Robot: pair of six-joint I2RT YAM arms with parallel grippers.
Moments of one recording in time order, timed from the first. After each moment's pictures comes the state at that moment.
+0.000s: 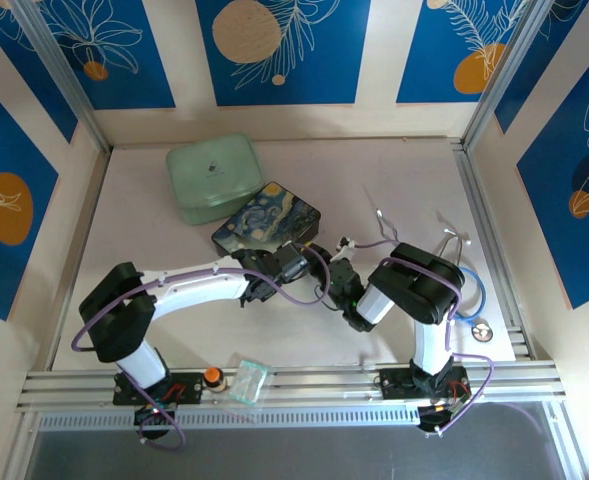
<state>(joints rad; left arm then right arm) -0.99 1.63 1.07 -0.73 -0.60 0.00 0.80 1.89 0.42 1.25 0.36 1.20</state>
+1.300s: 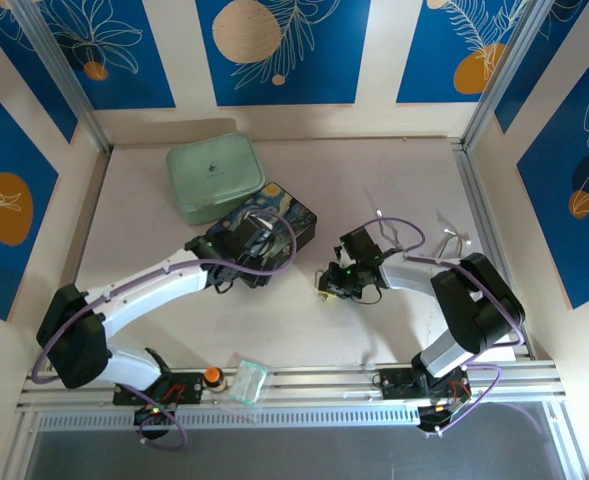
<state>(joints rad) -0.82 1.40 1.03 -0.71 -0.40 -0.24 0.52 1.56 0.67 -0.26 -0.44 0.76</state>
